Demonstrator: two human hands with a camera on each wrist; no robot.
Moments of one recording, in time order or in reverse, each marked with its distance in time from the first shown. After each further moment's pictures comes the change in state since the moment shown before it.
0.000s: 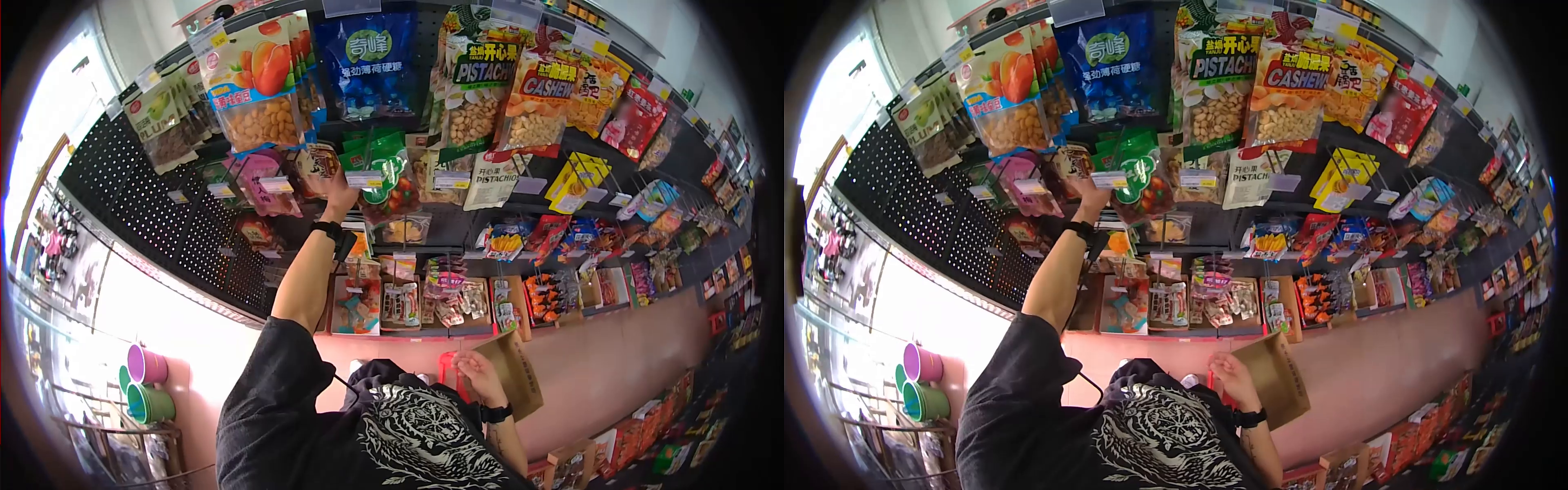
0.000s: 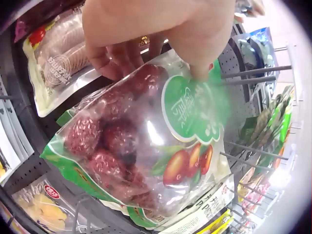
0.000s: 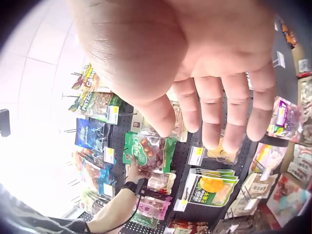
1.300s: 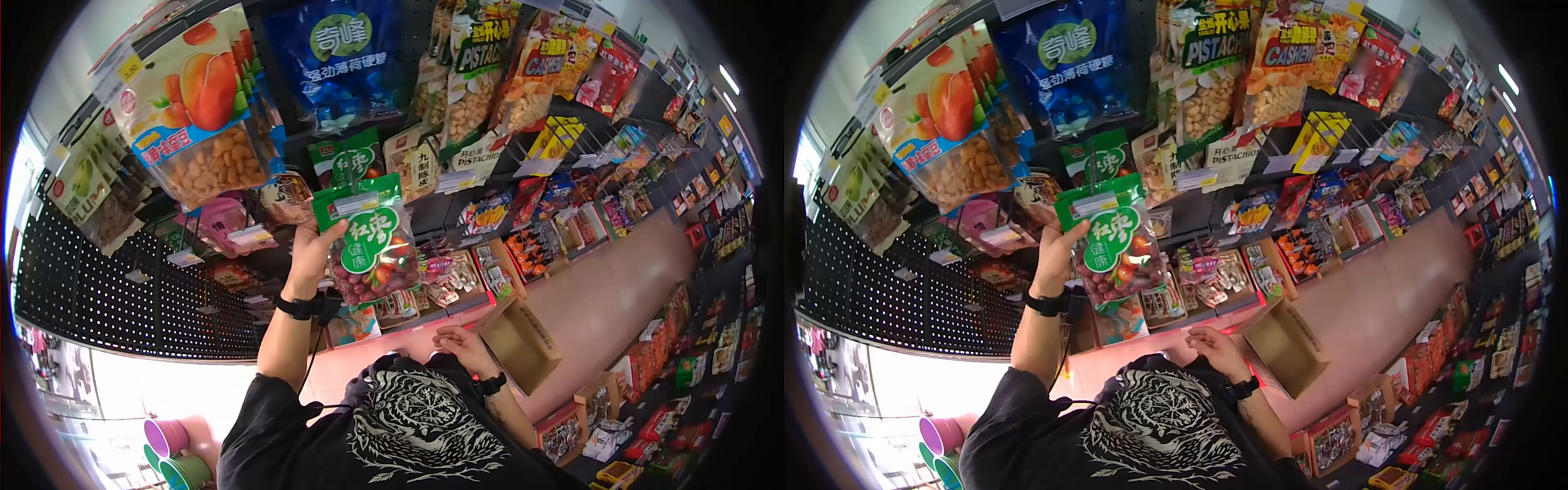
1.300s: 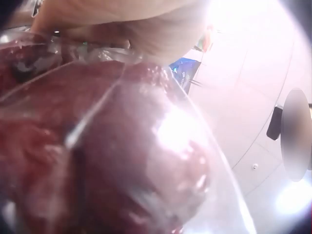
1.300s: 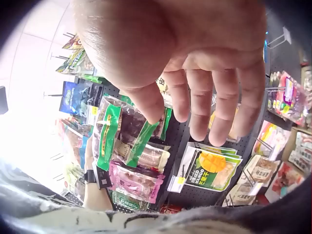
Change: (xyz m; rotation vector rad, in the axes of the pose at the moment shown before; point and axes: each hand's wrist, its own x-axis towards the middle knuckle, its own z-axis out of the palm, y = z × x) left_hand -0.021 0.068 -0.075 -1.024 -0.410 -0.508; right_hand 0.072 -0.026 0.103 0.009 0.093 0.007
